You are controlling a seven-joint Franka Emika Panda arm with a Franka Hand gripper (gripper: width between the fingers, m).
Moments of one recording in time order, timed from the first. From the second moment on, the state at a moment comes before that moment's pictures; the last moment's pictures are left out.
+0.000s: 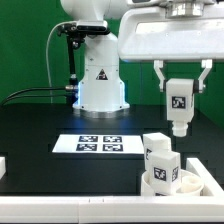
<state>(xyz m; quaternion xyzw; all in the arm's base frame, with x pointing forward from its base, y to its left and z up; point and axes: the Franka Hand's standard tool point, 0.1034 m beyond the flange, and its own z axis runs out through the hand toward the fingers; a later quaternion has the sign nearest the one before) 0.580 0.092 0.163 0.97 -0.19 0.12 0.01</state>
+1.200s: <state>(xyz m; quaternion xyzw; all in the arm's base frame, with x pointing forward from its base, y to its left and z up) 0.595 0.127 0.115 0.98 -0.16 0.13 -0.01</state>
